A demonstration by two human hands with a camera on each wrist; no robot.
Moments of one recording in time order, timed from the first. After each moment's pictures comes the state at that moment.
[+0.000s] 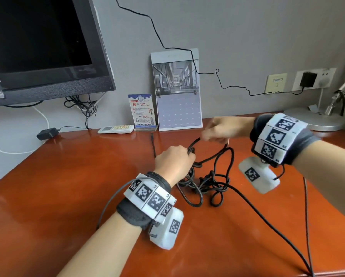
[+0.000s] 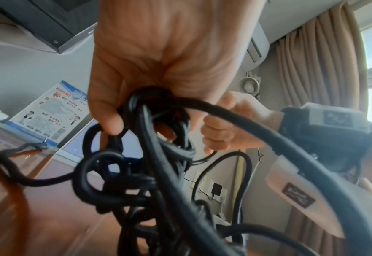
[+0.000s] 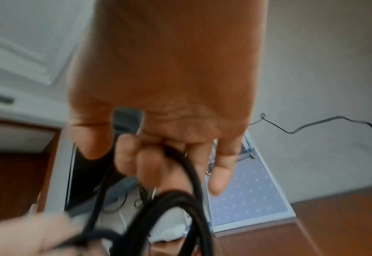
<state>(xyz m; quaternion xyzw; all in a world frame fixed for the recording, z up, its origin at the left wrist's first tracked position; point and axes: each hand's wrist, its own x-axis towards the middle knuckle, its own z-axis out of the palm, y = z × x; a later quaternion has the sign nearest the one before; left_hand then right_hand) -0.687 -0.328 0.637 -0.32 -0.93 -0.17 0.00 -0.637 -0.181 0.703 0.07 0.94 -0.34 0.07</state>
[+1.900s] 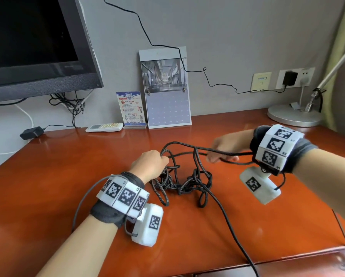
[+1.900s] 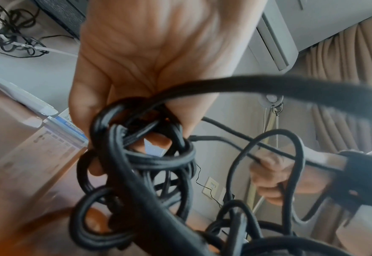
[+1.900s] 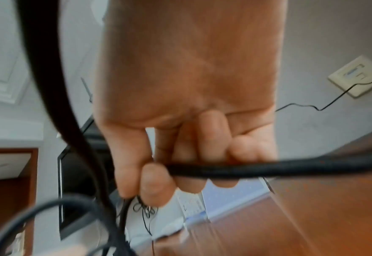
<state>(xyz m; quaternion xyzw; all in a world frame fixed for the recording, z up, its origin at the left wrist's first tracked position) -0.699 -0.352 0.628 -0.25 -0.95 -0.18 -0.09 -0.608 -0.158 0.671 0.11 0.95 -0.18 0.23</state>
